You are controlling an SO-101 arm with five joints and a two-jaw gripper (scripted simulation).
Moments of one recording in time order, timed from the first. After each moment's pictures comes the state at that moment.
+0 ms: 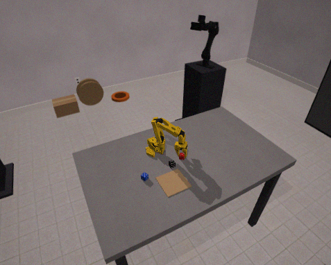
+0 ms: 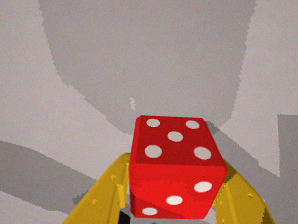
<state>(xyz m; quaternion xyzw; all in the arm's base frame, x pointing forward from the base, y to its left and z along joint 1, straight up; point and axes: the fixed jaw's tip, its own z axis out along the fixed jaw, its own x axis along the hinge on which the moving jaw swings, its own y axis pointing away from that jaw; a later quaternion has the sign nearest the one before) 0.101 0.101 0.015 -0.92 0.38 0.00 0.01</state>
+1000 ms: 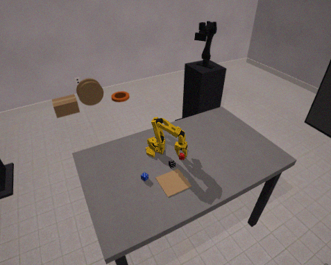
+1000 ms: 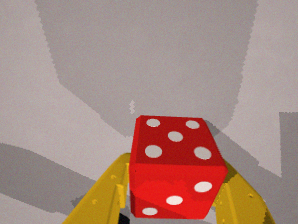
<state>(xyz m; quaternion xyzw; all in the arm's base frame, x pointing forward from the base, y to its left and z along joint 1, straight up) 0.101 0.101 0.014 -0.92 0.38 0.00 0.01</state>
